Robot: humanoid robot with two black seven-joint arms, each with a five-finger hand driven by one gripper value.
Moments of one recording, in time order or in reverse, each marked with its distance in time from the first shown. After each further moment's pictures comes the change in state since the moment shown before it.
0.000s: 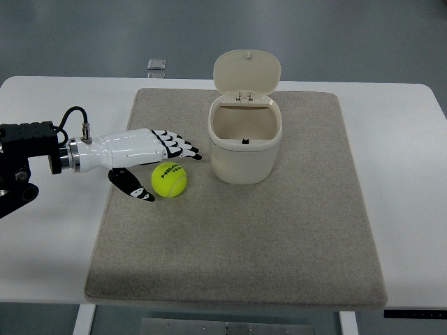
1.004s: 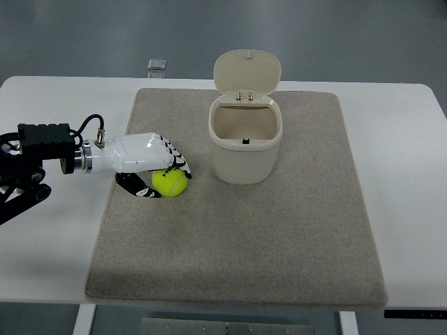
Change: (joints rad) left arm -0.026 -0.061 0.014 0.061 0.185 0.001 0.003; right arm 0.000 0.000 0.000 0.000 0.000 0.000 0.000
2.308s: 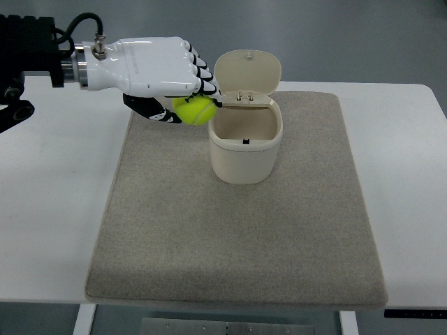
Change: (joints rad) left arm -0.454 0.085 0.074 -0.195 0.007 -0.030 -0.016; right arm 0.000 0.000 -0.001 0.000 0.000 0.000 0.000
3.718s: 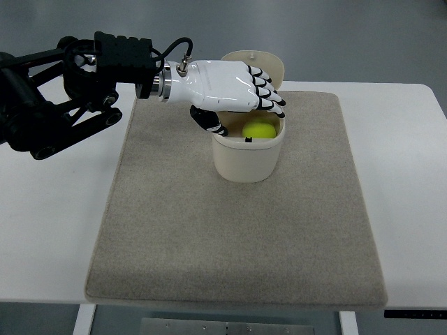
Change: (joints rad) left arm -0.013 -0.336 0.057 0.287 0.048 0.003 0.008; right arm 0.000 0.000 0.000 0.000 0.000 0.000 0.000
